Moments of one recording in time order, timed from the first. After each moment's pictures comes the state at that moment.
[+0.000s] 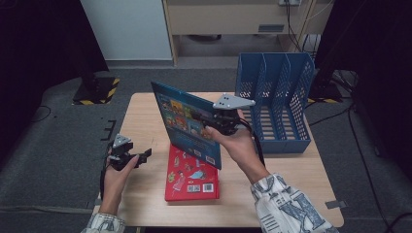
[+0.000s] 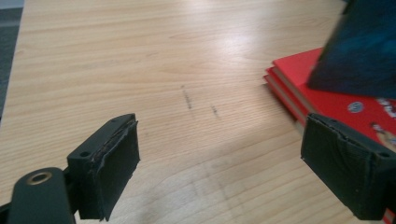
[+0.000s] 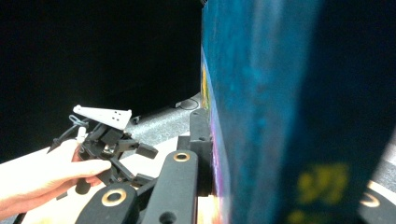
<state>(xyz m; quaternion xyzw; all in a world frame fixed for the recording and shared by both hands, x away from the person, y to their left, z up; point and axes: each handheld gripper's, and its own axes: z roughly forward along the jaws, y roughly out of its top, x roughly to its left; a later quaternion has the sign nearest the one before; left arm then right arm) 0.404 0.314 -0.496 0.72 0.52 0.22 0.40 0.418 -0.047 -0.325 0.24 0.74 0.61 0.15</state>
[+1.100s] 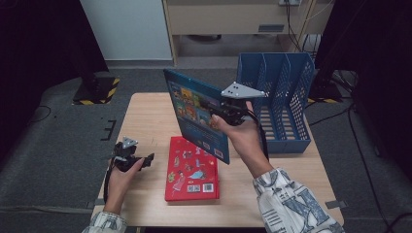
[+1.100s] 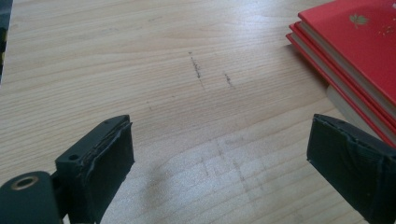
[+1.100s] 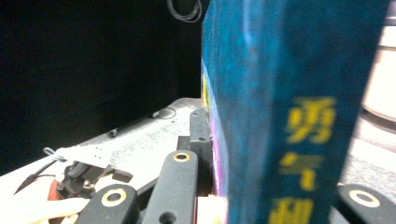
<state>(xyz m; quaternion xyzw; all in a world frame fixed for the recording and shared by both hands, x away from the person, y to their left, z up) 0.407 0.302 -0.511 0.75 0.52 0.23 0.33 0.427 -0.064 -0.304 0.29 0.72 0.60 0.19</state>
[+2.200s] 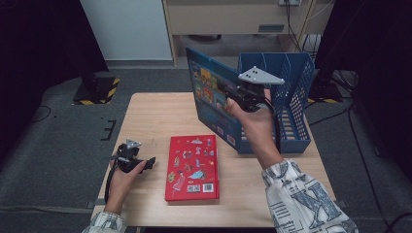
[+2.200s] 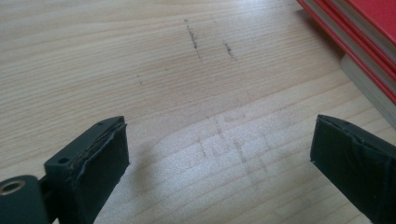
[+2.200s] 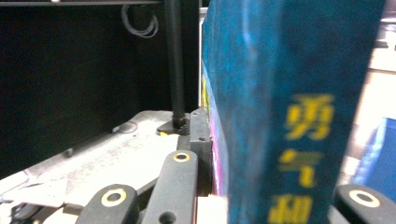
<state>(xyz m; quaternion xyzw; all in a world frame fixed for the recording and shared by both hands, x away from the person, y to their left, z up) 0.409 0.298 -0.521 0.77 0.53 0.20 0.30 0.436 -0.097 -0.269 0.34 0.69 0.59 0.26</state>
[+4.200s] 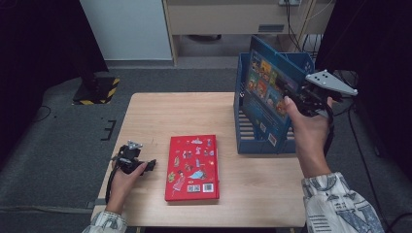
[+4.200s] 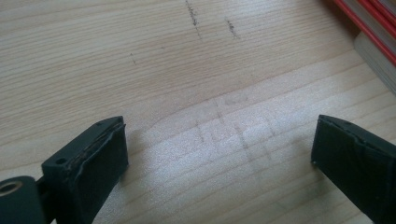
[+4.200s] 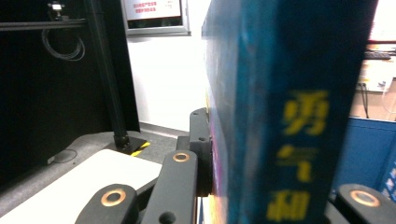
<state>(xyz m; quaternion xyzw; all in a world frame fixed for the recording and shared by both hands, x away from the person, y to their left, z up) 0.410 0.296 -0.529 0.77 0.54 0.19 0.28 0.410 -0.216 -0.259 0.42 0.61 0.57 0.34</state>
